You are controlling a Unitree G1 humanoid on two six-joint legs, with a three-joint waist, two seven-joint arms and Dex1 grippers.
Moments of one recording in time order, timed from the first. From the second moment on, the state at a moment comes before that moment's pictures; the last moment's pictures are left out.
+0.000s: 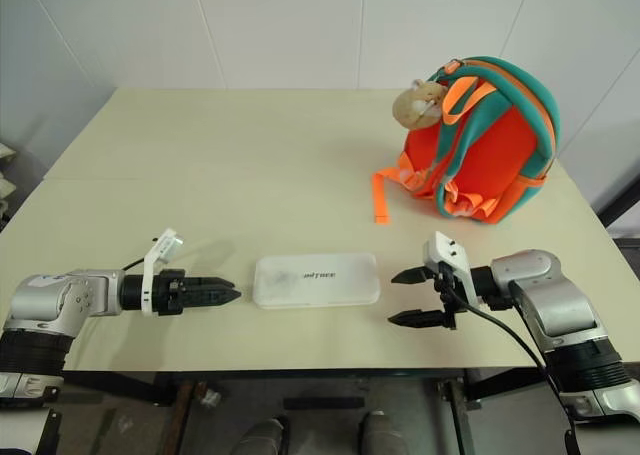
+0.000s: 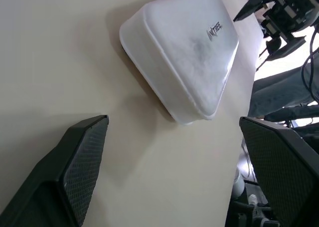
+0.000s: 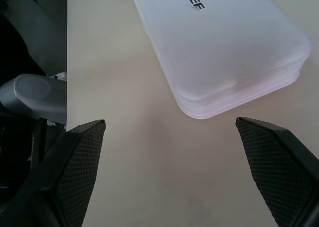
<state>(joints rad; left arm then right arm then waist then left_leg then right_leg) -0.54 0.76 0.04 0.24 -0.59 1.12 -1.12 -0.48 -0.81 0.12 0.05 0.35 0.48 1.39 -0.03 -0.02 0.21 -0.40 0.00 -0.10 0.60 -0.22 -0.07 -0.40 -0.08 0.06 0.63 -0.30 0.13</state>
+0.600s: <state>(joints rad) -0.61 0.59 0.12 0.29 -0.69 1.42 -0.98 -0.56 -0.69 0.19 0.16 0.30 0.40 1.38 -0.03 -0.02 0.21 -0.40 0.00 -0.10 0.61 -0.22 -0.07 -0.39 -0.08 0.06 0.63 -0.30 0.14</state>
